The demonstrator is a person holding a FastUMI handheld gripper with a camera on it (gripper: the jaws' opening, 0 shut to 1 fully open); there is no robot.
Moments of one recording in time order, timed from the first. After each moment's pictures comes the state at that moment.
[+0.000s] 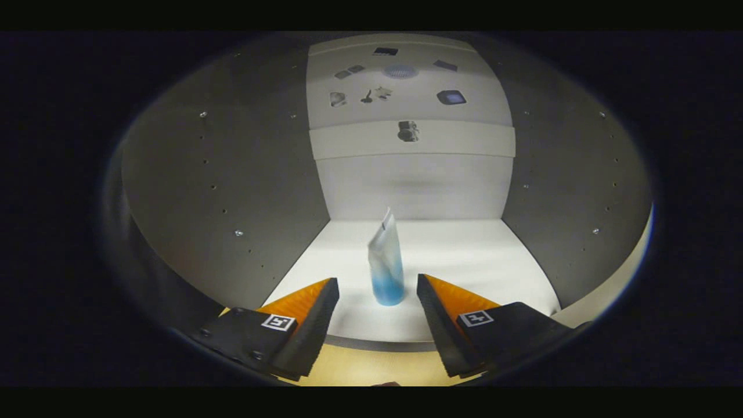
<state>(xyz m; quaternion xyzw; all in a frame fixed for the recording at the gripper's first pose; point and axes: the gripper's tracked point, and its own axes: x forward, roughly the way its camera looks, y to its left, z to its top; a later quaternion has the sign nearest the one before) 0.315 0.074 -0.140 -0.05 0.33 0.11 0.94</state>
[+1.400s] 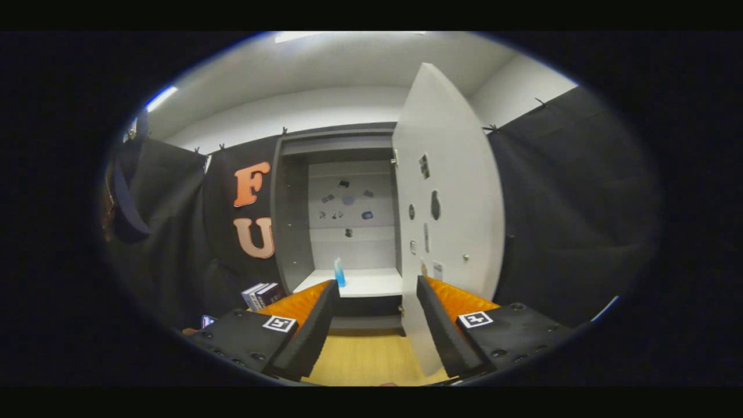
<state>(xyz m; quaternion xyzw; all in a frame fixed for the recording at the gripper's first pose) -0.070 -0.079 0.115 -0.06 0.05 0.01 1.00</state>
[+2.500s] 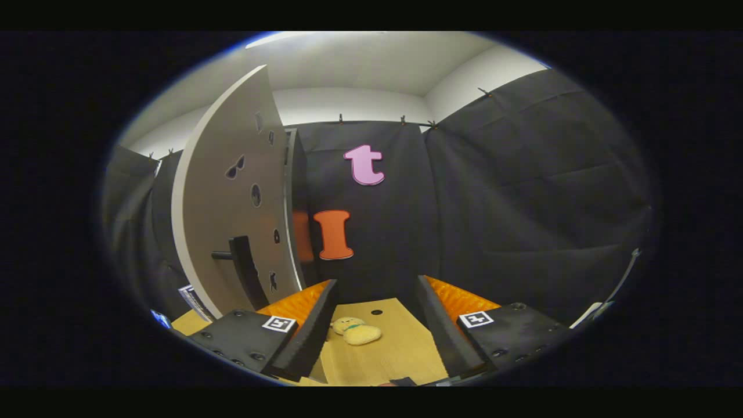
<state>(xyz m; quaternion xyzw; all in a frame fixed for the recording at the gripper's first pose) -0.023 -0.307 0.121 -0.05 0.06 -0.06 1.00</state>
